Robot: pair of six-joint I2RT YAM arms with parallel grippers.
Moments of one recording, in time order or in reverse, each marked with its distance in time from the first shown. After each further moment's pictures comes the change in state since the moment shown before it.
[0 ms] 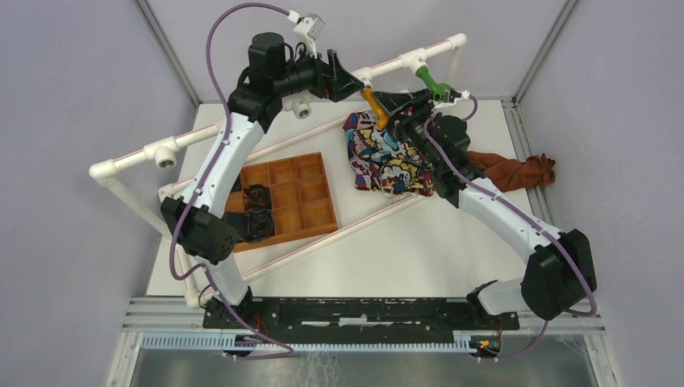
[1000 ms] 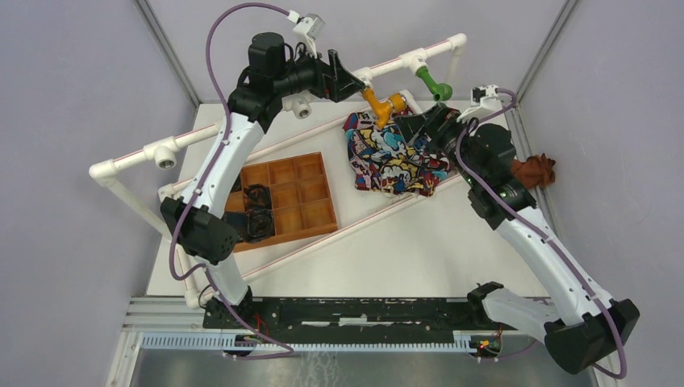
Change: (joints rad) left arm 0.000 -0.002 0.000 -0.002 -0.003 -0.001; right arm -0.059 -0.309 0.023 -0.424 -0.055 -0.624
